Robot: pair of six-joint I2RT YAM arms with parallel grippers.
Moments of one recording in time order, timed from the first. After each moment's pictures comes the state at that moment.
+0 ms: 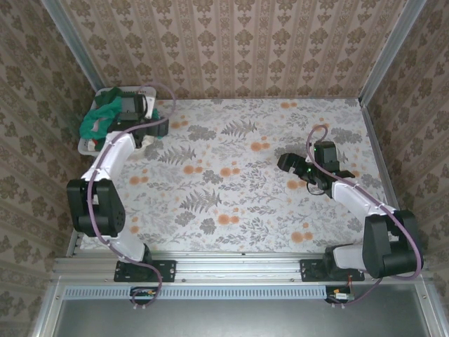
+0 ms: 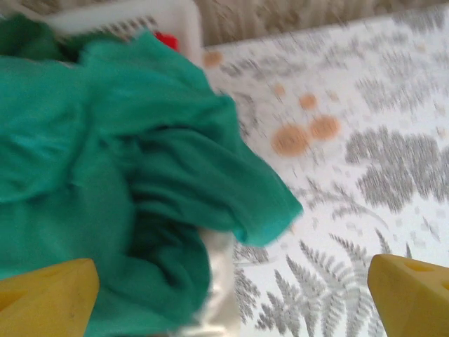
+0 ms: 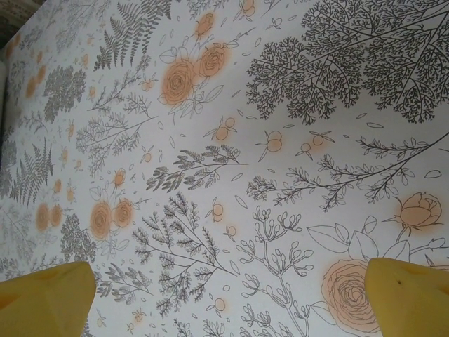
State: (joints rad) left arm -0.09 1.65 1.42 -0.45 -0.08 0.12; right arm 0.10 1.31 0.68 -0.14 -0.30 0.55
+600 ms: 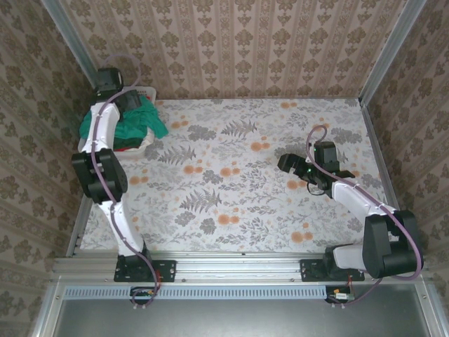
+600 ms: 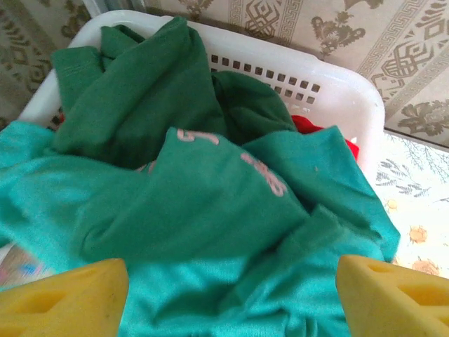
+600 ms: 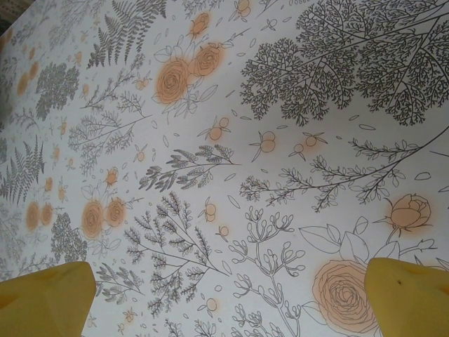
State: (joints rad) left arm 0.09 2.11 2.03 -0.68 -0.08 -0.15; right arm 0.10 1.31 0.68 -0.15 -0.29 0.53
